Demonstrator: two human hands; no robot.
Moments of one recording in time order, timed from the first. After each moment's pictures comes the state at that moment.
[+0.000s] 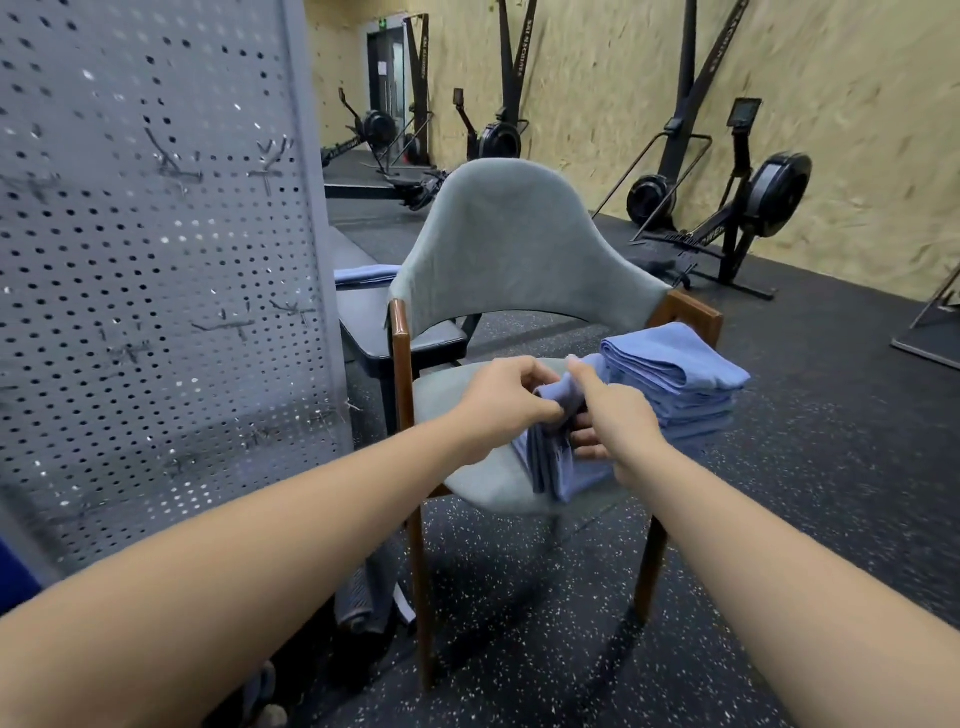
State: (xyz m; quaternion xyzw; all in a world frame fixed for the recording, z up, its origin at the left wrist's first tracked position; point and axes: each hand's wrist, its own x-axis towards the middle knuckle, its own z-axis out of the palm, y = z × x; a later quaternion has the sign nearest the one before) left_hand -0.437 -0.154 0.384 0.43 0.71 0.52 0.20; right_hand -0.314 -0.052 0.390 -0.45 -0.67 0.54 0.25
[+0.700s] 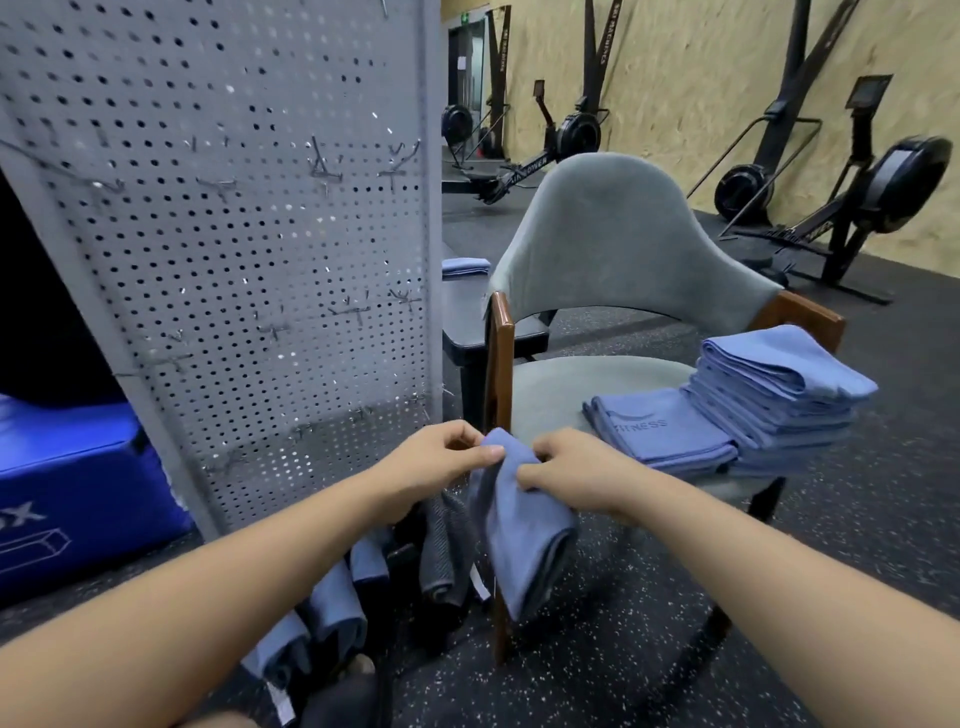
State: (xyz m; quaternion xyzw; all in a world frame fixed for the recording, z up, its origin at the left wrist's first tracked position) left_hand -0.508 -0.332 0.316 0.33 0.72 0.54 0.29; right_hand -0.355 -0.175 0.382 -0.21 -0.93 0.31 -0.05
